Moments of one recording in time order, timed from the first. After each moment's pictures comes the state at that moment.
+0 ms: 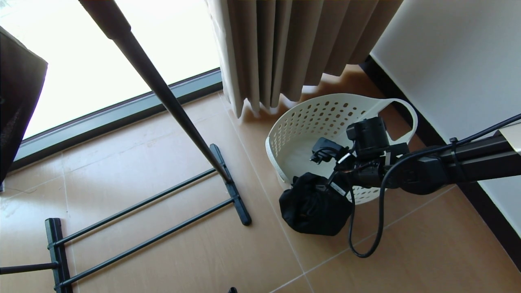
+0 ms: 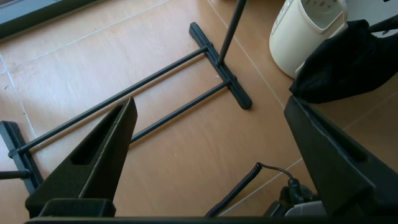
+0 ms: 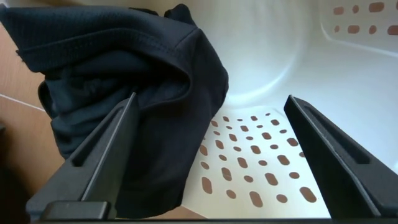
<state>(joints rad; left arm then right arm) 0.00 0.01 0.00 0.00 -0.12 0.03 0.42 2.03 -1.25 -0.10 -0.16 -0.57</state>
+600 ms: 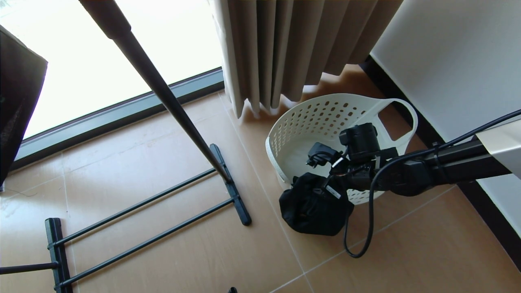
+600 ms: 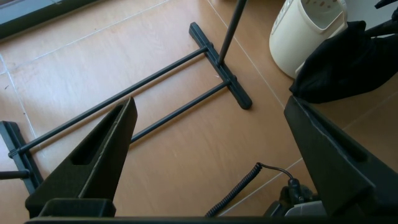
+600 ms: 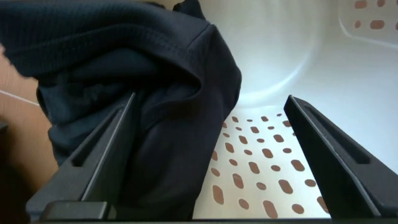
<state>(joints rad) 0.00 0.01 0.00 0.00 -0.11 0.03 0.42 2.08 -1.27 -0.10 -0.15 -0.56</state>
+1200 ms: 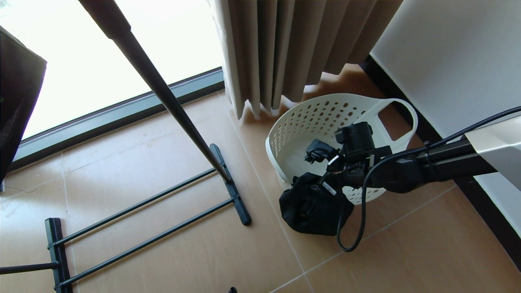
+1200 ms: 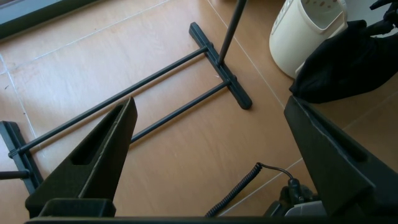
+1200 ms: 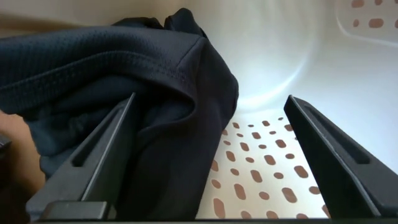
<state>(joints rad) 0.00 0.01 0.00 0.00 -0.12 0.04 0.42 2.12 -1.32 -0.10 -0.16 -0.52</state>
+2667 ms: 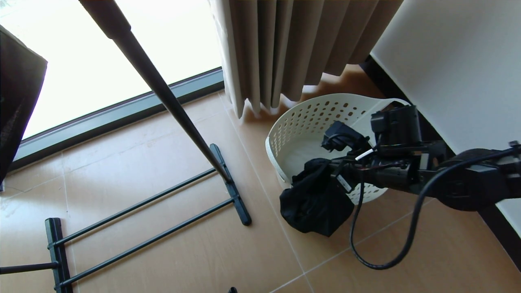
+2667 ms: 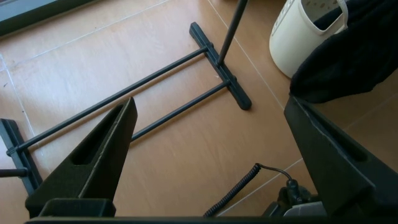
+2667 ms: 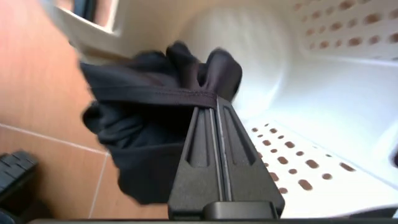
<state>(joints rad) 0.00 0.01 0.00 0.00 -0.11 0.02 0.48 1.82 -1.07 -0.24 -0.16 -0.45</state>
